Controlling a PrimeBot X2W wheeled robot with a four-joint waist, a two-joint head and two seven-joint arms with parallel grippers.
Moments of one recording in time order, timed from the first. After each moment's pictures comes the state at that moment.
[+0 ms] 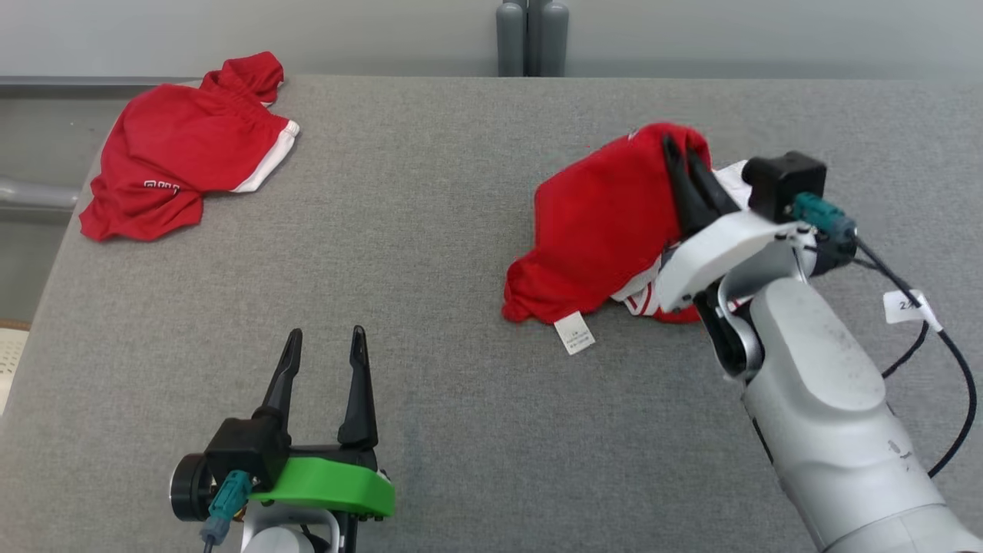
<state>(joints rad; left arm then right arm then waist) -0.07 0.05 -0.25 0.14 -0.30 0.07 -0.26 -0.67 -0.06 0.20 0.59 0.26 0.13 -0.18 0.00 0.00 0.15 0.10</state>
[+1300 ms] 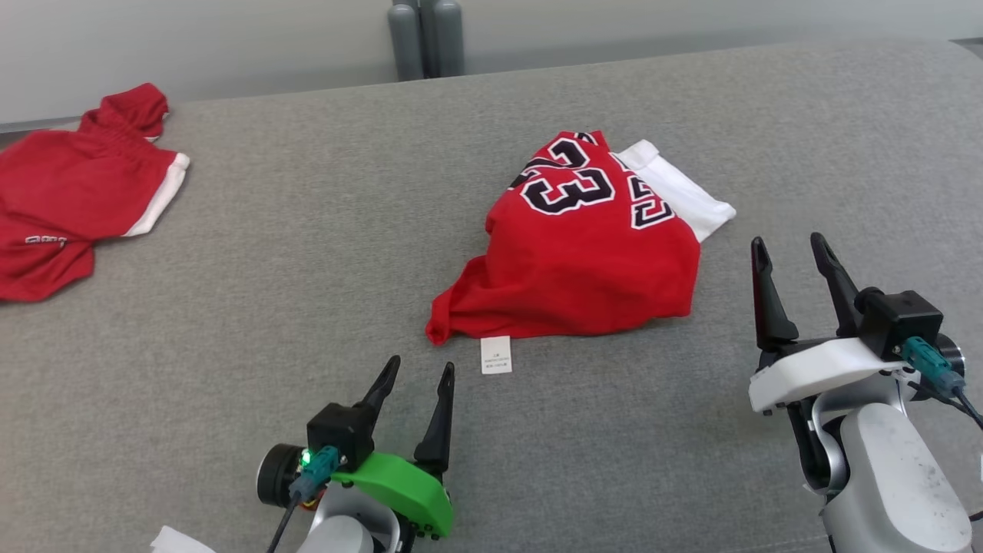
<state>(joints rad) -0.19 0.05 -0.47 0.42 -0.39 0.00 -0.26 -0.29 -0.11 0.01 0.35 0.18 0.13 -0.26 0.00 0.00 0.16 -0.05</state>
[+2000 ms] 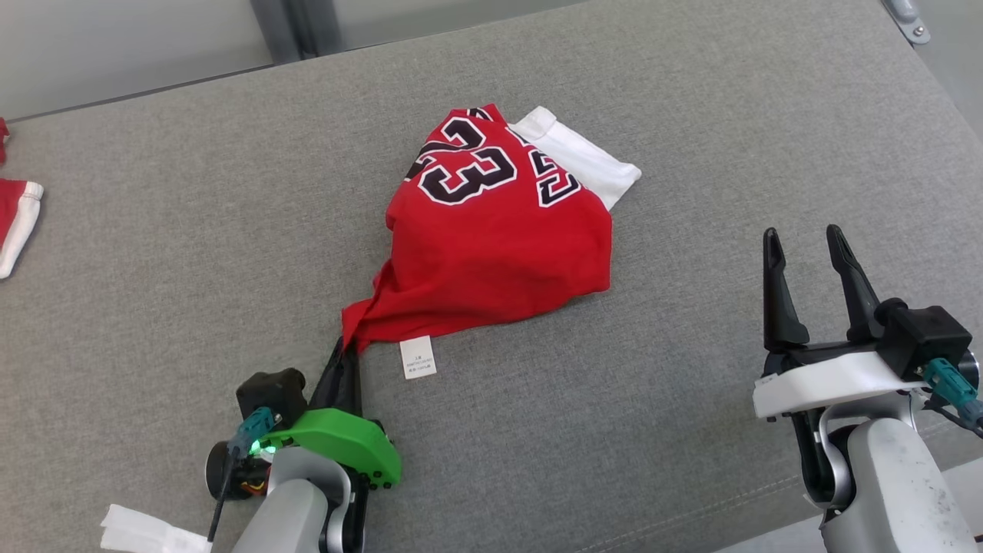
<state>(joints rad) -0.32 0.05 -0.36 0.61 -0.52 0.07 -0.26 -0.21 -0.06 -0.04 0.15 0.16 0.13 -0.26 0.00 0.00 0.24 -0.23</state>
